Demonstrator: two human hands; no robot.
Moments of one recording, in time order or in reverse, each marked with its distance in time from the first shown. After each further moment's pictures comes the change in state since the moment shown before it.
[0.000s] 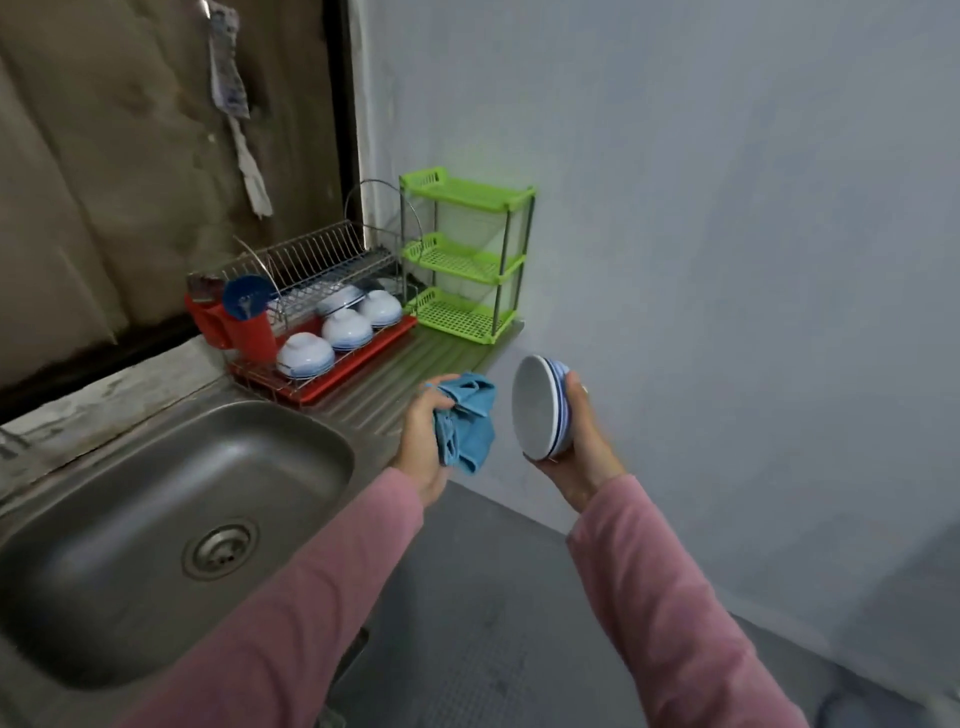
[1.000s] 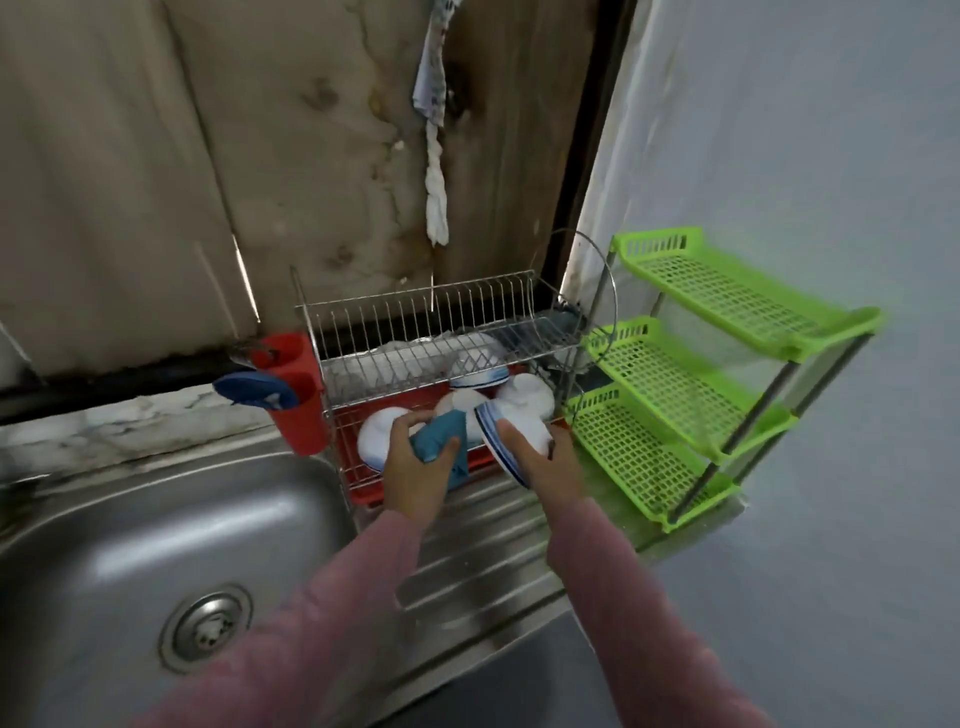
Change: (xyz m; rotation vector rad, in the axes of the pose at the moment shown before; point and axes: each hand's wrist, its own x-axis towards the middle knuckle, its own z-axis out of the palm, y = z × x) left_hand 0.329 0.027 -0.099 0.504 0.850 0.366; right_hand 0.402 0.024 0.187 -0.632 -0.507 -0.001
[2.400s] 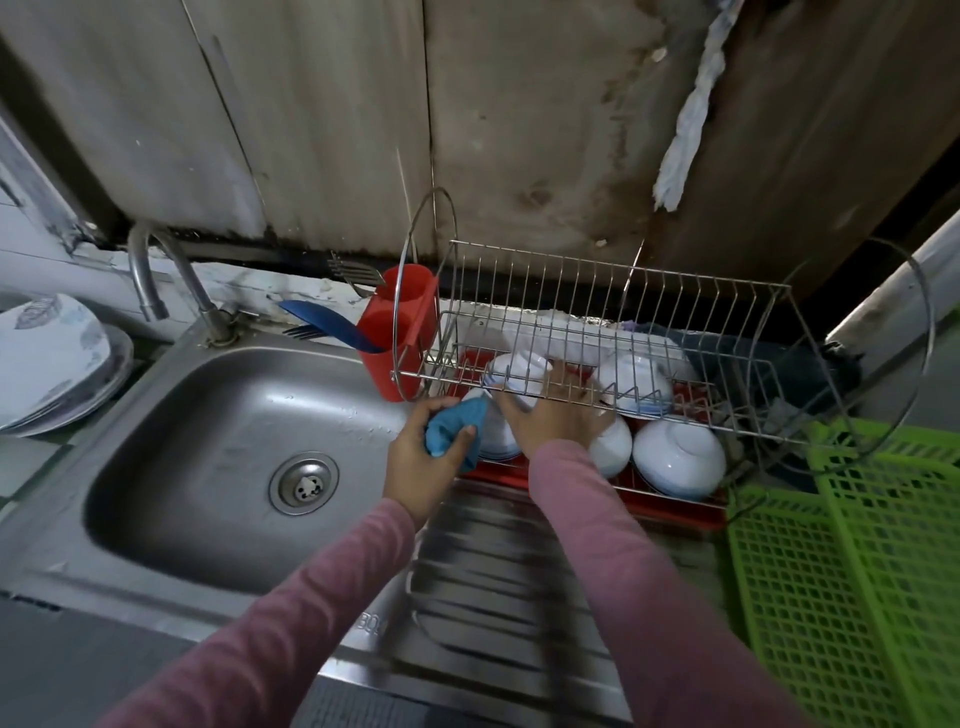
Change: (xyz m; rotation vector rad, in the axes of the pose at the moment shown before) left_hand 0.038 -0.054 -0.014 0.070 0.509 0.015; right_hand 0.135 0.000 0.122 -0.996 -0.506 -0.233
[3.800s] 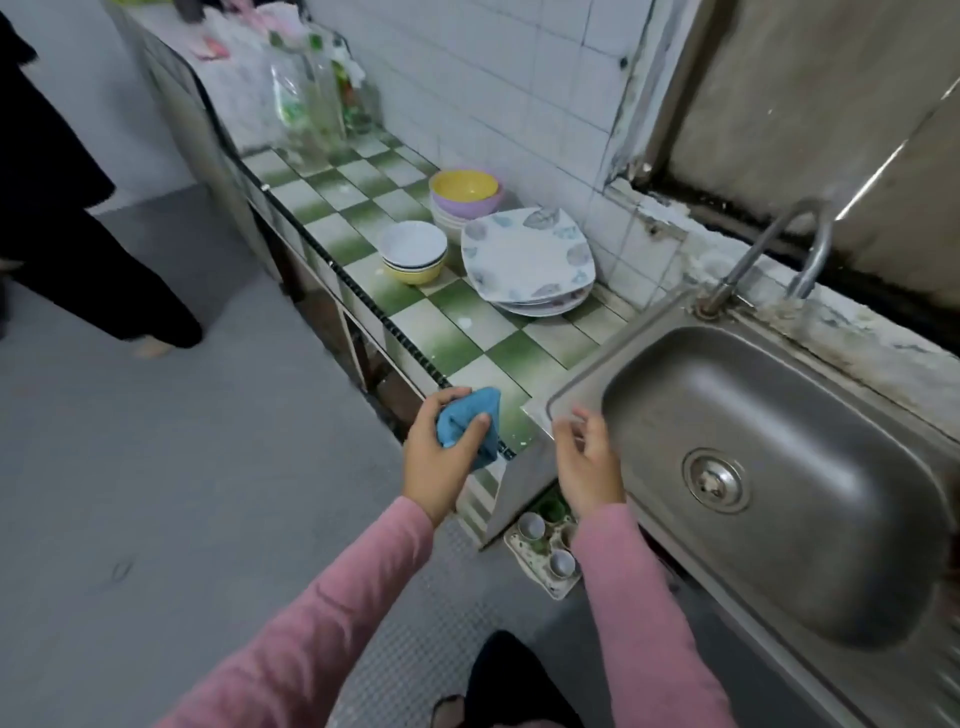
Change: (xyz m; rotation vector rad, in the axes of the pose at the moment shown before) left_hand -0.150 -0.064 -0.526 -0.099 0.689 -0.096; right_hand -0.327 -0.292 0.332 0.466 -0.521 -0.389
